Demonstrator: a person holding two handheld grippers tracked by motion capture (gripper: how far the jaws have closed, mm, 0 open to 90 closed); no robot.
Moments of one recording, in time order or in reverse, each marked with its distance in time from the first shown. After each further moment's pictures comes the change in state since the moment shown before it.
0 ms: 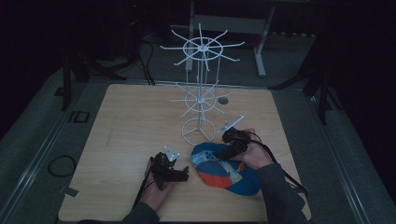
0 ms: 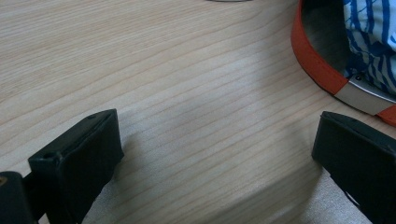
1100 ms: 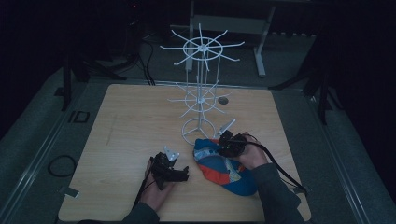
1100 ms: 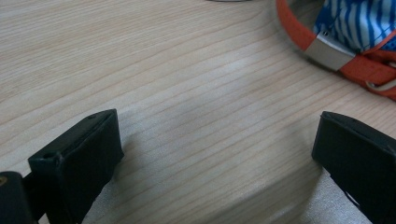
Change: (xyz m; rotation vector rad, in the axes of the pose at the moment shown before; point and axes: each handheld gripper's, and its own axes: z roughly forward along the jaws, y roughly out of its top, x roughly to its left) left arm 0.000 0.000 0.000 0.001 0.000 0.000; right arm 0.003 -0.002 0.017 0.122 -0.045 -0.047
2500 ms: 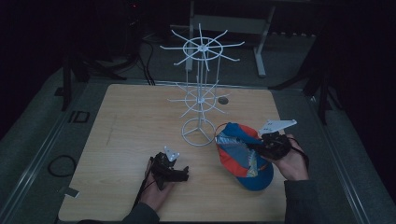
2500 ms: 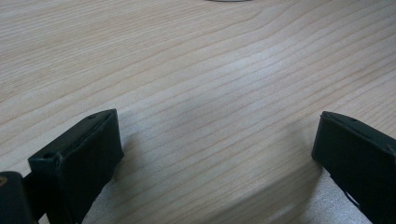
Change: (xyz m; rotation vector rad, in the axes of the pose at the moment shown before) left arm 0.000 0.000 0.000 0.001 -0.001 0.000; right arm -0.009 -0.070 -0.110 -0.350 -0.081 0.153
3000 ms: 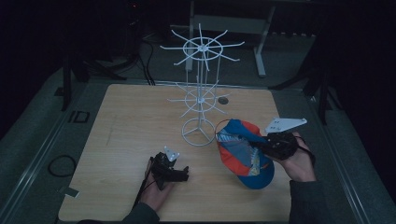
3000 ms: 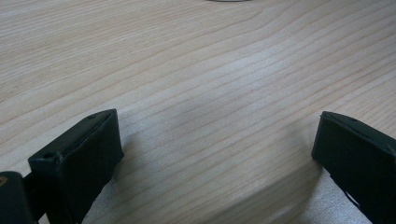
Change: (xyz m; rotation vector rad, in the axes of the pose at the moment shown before) left arm 0.000 0.000 0.000 0.000 0.001 0.002; right arm 0.006 0.010 -0.027 -0.070 0.006 -0.027
